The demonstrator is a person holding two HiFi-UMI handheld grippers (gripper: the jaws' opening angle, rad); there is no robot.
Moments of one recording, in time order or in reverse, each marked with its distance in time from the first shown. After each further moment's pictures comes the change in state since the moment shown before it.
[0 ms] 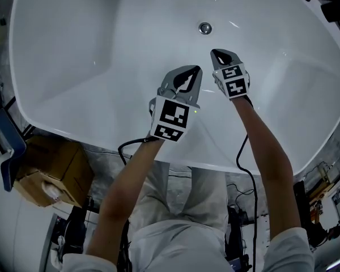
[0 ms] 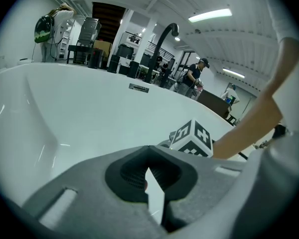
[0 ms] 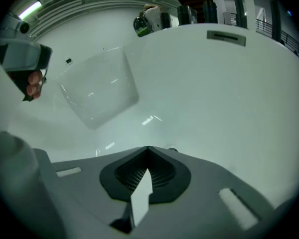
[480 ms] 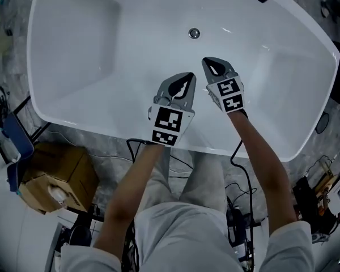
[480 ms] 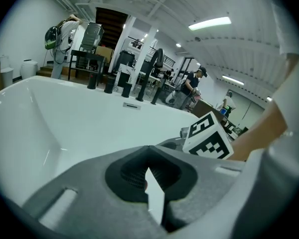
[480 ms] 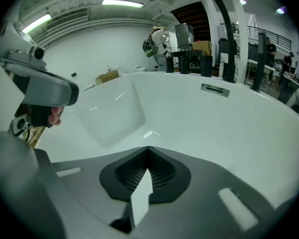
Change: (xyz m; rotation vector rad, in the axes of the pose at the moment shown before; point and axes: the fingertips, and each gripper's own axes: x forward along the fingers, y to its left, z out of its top) left arm -0.084 -0.056 0.061 -0.026 -0.060 -0.004; right arm -0.143 0.054 0.070 0.007 -0.168 0.006
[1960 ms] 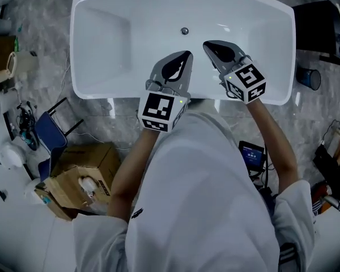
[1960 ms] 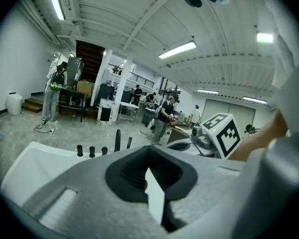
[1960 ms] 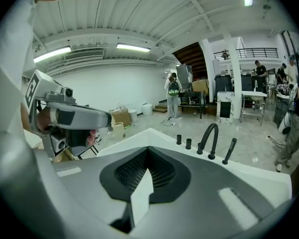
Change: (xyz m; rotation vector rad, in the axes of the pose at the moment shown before) left arm -0.265 -0.168 0.230 0.184 -0.255 -0.122; right arm -0.359 0.122 0.223 -0.016 -0.375 0.034
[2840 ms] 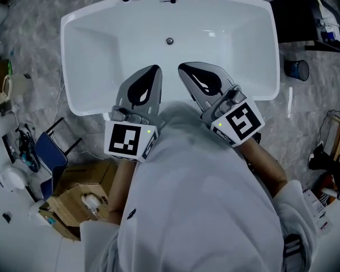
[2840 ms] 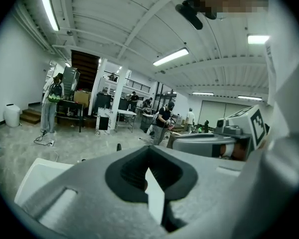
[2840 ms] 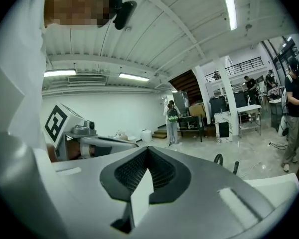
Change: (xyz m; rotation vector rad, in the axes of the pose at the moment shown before) left arm -0.067 -0.023 0.071 0.062 -0.045 -0.013; right arm -0.091 0.093 0.122 0.037 -0.337 -0.031
